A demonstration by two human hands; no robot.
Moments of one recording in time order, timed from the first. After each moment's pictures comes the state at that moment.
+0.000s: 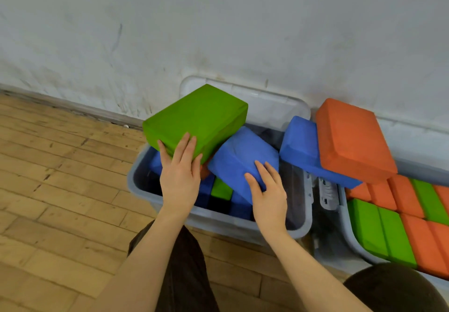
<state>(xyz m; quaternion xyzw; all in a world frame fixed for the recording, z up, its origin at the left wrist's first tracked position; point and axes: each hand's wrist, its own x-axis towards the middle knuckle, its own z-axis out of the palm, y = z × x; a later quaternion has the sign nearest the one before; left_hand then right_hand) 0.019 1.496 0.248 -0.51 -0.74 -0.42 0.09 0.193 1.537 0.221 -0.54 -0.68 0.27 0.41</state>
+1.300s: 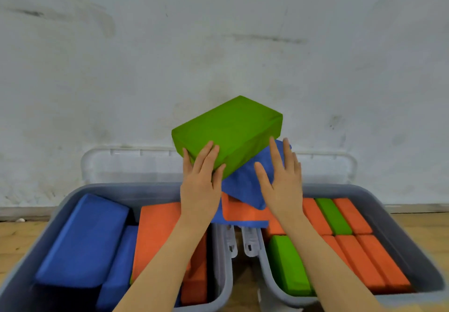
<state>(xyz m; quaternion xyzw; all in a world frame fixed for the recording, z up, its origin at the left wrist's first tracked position) 0.218 1.645 0.344 -0.63 -0.54 -0.56 0.03 0.385 1.668 0.345 -0.58 -0.68 -0.03 0.44</state>
